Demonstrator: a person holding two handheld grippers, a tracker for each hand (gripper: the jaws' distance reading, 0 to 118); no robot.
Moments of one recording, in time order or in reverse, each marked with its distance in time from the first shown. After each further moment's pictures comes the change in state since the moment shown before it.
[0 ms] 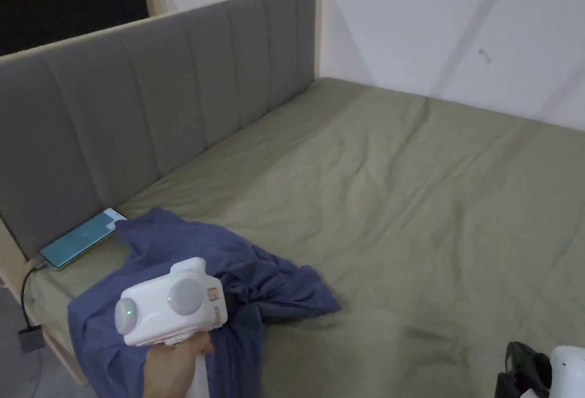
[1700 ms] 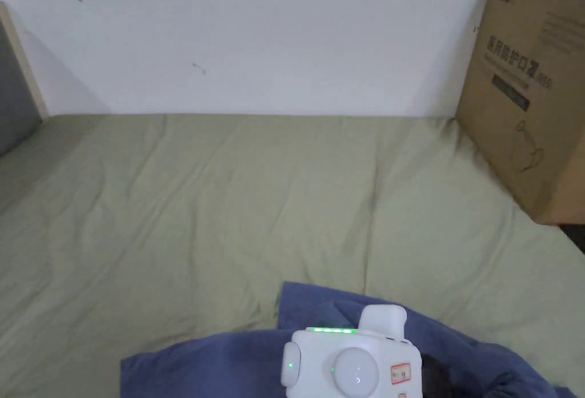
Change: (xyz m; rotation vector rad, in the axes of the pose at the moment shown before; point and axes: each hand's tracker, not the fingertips) left arm 0.420 -0.307 0.095 -0.392 -0.798 -0.808; right arm 0.295 -0.065 0.173 0.029 -0.681 -0.388
